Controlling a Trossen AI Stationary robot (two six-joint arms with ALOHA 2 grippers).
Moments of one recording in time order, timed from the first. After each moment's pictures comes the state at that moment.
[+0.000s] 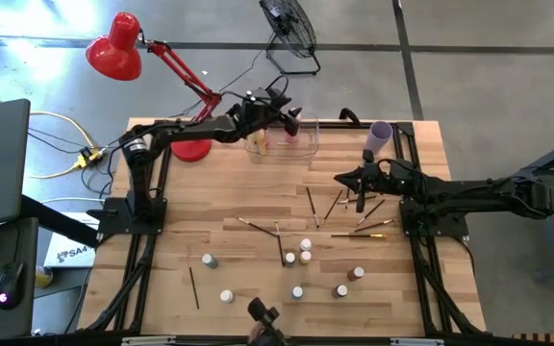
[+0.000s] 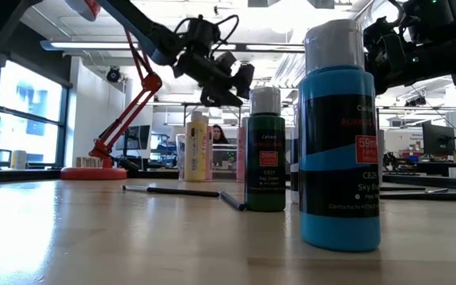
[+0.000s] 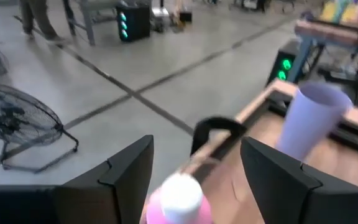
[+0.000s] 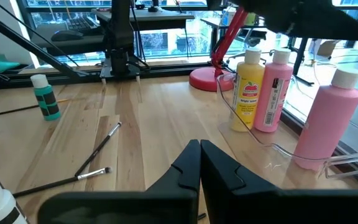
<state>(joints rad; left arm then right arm) 0.52 1.87 1.37 0.29 -0.17 -0.10 -0.28 0.79 0.19 0.46 -0.05 0.00</state>
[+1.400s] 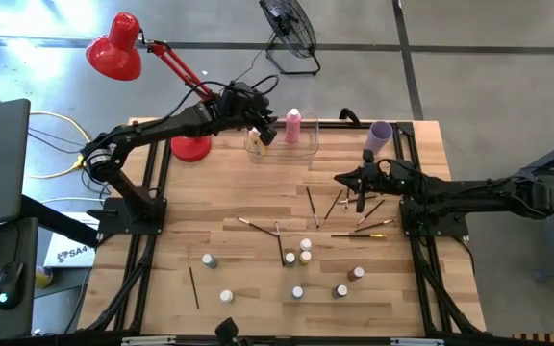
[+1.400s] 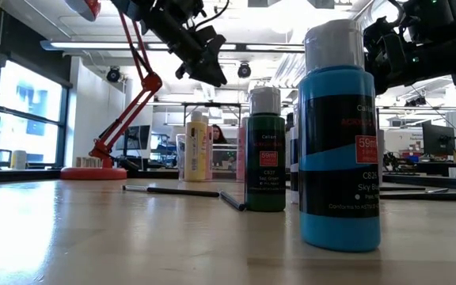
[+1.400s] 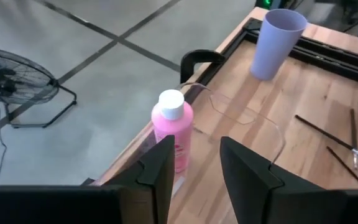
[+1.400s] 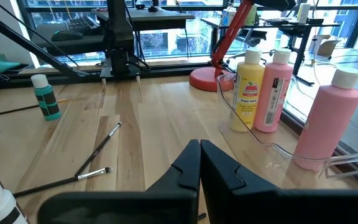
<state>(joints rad) 0.52 1.58 1.37 -0.27 -0.08 -0.04 -0.28 0.79 0.19 0.46 -0.05 0.00</state>
